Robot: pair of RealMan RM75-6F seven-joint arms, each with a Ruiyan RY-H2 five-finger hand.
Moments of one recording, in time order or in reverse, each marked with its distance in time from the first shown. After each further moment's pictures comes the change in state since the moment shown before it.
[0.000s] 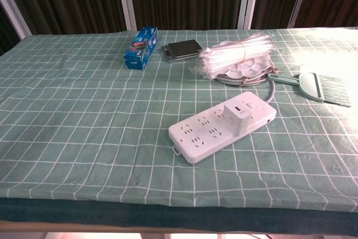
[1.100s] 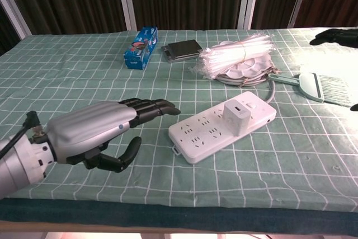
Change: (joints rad) left arm -0.406 -0.425 -0.120 -0.092 -0.146 -0.560 0.240; right arm 0.291 -0.107 0.091 -0.028 0.084 -0.347 -0.166
